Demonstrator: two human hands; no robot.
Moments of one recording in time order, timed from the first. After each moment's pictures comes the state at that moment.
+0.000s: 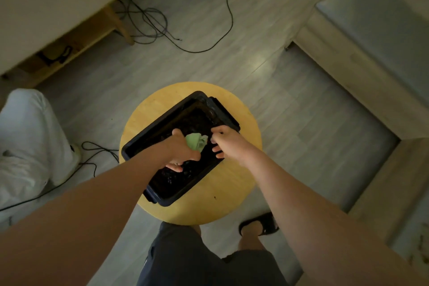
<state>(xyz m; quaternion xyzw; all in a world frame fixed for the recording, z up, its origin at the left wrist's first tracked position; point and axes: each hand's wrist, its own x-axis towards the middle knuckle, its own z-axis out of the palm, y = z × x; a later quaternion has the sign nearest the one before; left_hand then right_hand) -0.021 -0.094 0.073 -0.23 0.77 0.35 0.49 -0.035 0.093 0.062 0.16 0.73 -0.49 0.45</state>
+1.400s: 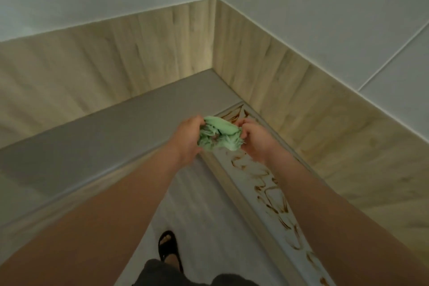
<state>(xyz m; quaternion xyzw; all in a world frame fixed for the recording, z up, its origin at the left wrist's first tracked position) -0.117 0.958 0.275 0.20 0.62 0.47 0.59 0.065 1.004 0.271 0.50 0.40 -0.70 -0.30</state>
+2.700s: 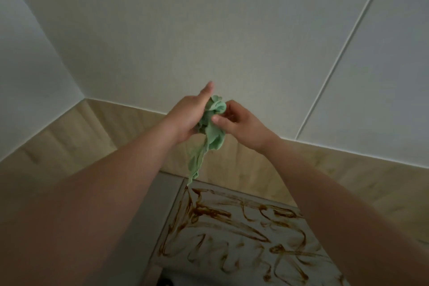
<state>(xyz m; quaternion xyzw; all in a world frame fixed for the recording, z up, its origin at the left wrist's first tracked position) -0.003 1.434 0.437 0.62 0.41 0.24 0.63 0.154 1.352 0.397 0.60 0.56 -0.35 -0.45</state>
